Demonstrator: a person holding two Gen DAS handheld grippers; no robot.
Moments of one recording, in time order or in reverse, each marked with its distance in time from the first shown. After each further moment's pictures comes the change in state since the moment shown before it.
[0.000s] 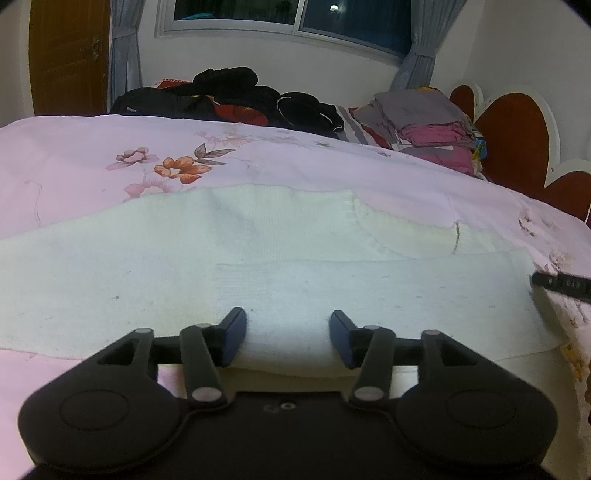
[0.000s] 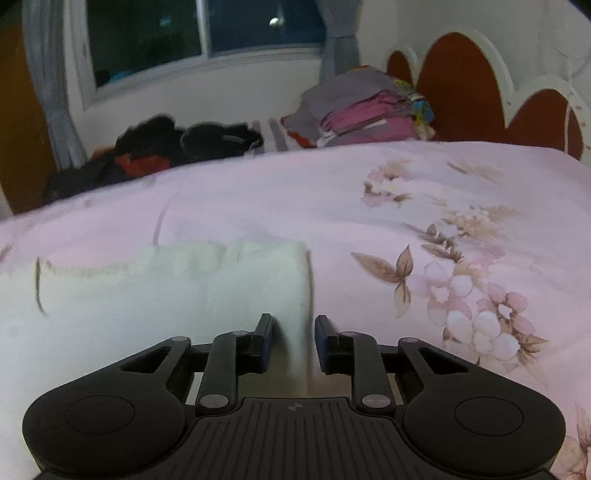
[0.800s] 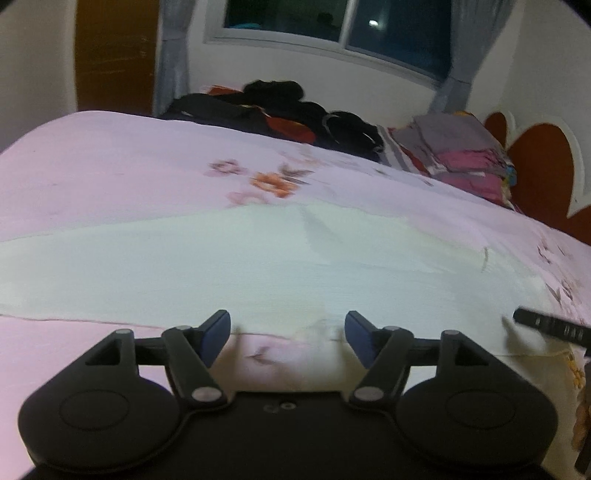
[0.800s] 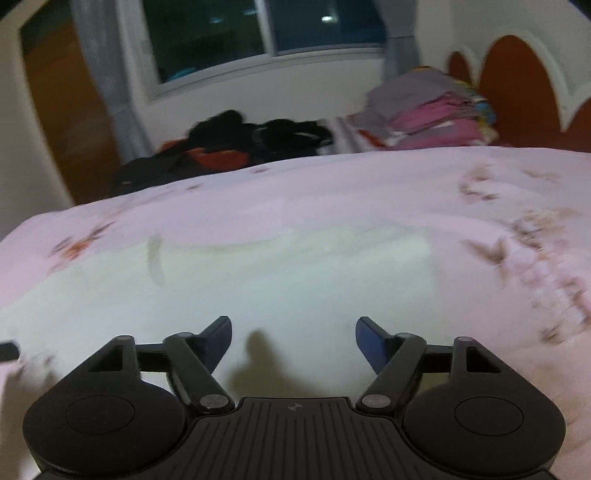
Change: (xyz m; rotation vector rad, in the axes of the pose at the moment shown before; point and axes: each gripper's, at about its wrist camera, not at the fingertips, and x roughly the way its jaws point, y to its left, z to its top) left arm -0.068 0.062 -0.006 -0.097 -0.036 0.101; right arm -0.043 0.087 -0.026 -0.058 0.078 0.225
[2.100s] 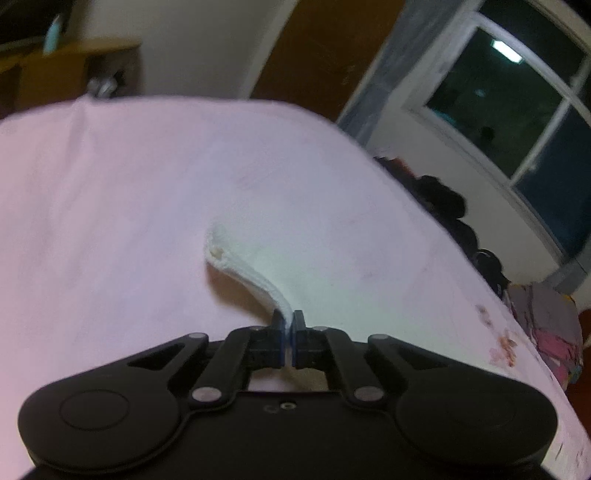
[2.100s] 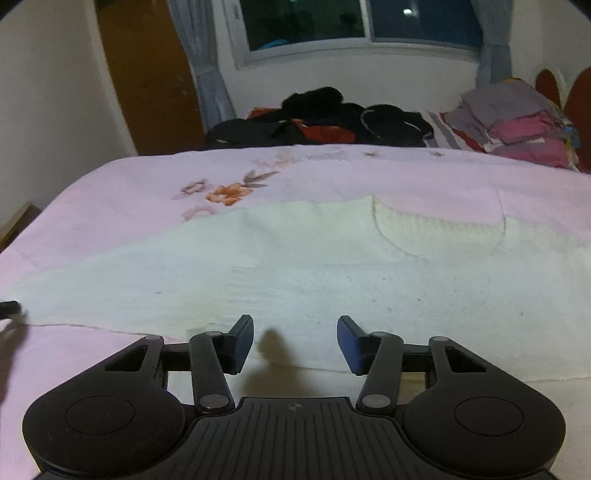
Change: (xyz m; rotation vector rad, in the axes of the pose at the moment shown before) left arm -0.011 0.246 0.007 -0.543 -0.175 0.197; right arm 0.046 0.163 -0.021 -0.131 0.074 0.116
